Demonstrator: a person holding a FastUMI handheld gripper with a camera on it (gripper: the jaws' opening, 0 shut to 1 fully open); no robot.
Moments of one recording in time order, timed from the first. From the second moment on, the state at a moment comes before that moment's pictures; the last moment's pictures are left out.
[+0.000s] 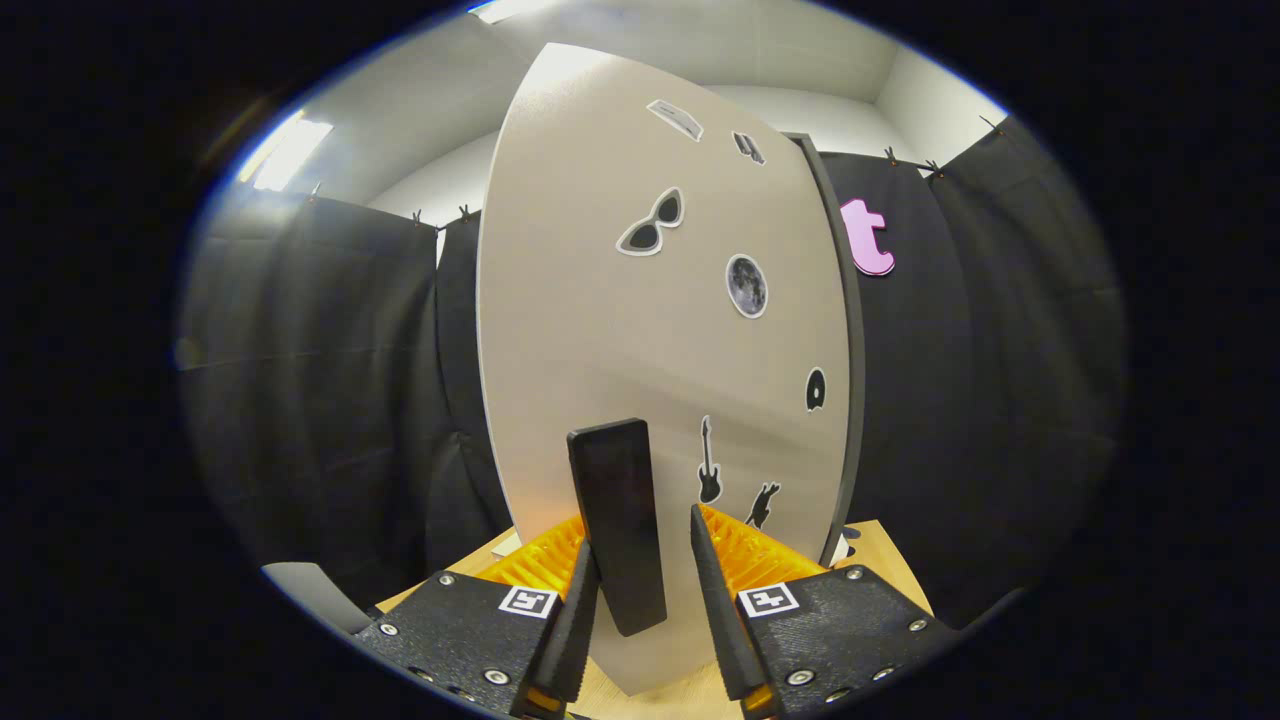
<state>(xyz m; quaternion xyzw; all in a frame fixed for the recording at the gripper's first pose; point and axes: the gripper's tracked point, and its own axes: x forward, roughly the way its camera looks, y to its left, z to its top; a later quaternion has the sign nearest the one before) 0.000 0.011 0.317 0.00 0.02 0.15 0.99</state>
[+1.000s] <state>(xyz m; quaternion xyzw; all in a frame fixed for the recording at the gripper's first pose) 0.086 0.096 0.315 0.00 0.01 0.17 0.98</state>
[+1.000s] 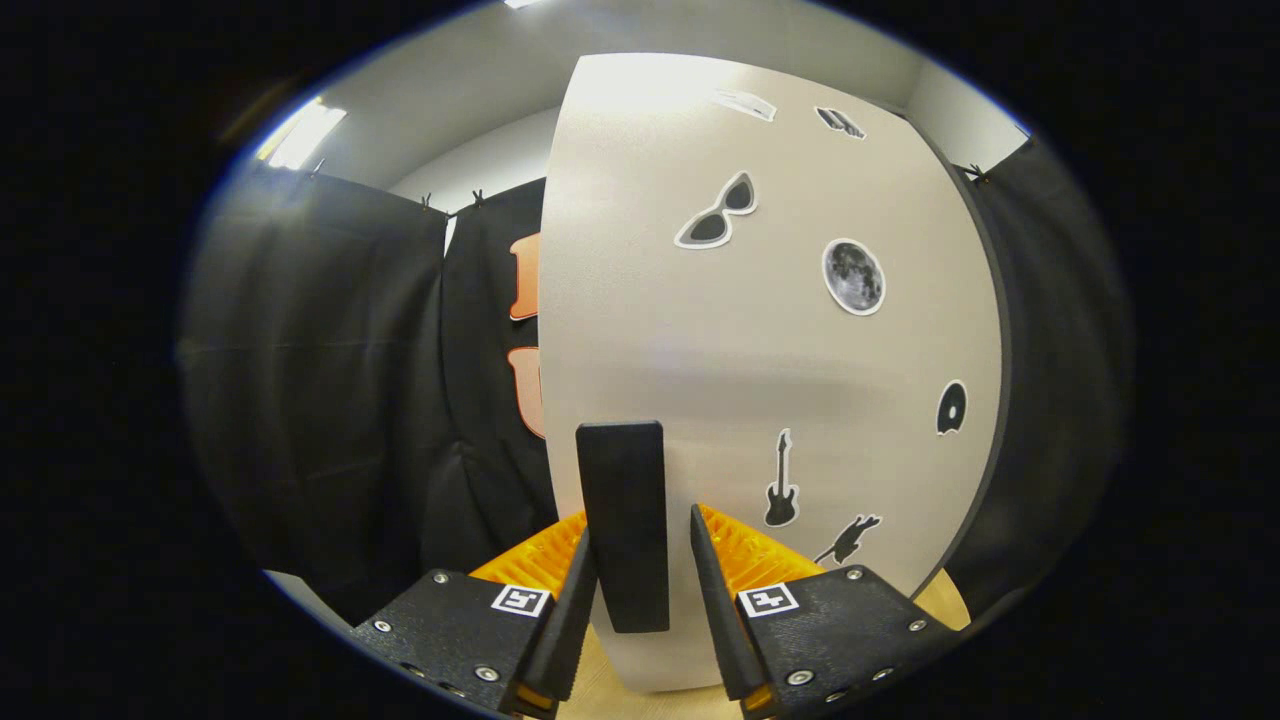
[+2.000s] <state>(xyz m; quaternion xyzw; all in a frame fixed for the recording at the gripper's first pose) 0.124 0.110 0.300 -0.07 0.00 0.08 0.99</state>
